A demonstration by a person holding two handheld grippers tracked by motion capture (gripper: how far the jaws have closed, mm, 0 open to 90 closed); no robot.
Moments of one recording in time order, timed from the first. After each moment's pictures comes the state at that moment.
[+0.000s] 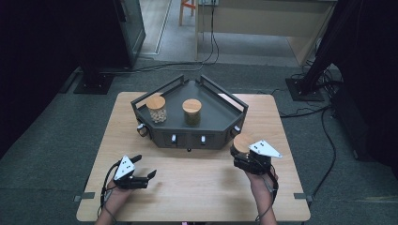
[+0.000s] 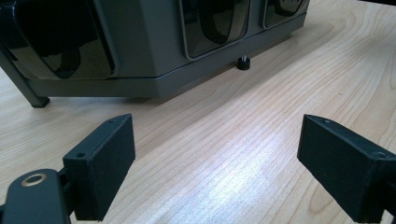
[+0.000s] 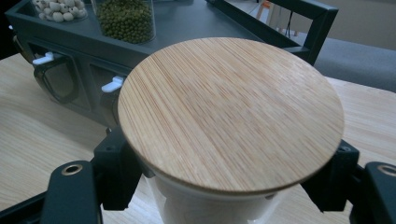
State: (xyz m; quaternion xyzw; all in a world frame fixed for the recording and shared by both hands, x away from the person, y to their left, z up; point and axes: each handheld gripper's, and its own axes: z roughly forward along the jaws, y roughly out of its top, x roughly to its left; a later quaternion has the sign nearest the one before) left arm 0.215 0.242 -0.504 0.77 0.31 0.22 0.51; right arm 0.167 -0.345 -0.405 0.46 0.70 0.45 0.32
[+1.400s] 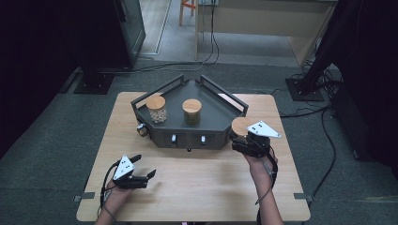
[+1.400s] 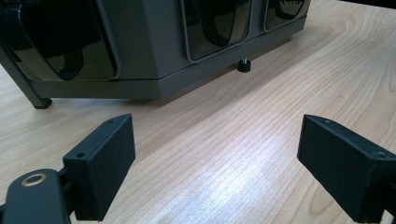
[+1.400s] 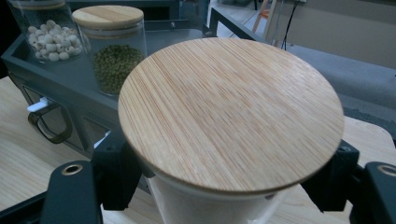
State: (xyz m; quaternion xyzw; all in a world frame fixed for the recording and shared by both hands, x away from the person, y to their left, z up) left arm 0.215 0.244 -0.505 0.77 0.31 0.22 0.51; right arm 0.198 -0.336 -0.358 0.45 0.70 0.45 0.33
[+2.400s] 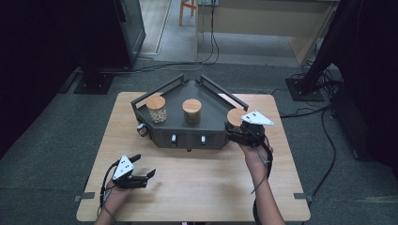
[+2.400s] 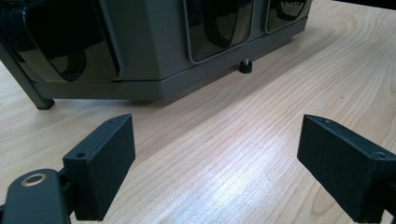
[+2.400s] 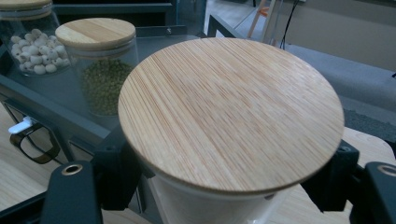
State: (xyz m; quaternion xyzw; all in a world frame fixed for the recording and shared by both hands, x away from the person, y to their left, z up) left arm 0.215 0.245 -0.505 0.77 0.31 0.22 0.51; right arm 0.227 -0.322 -0.344 0.45 0.71 0.44 0.33
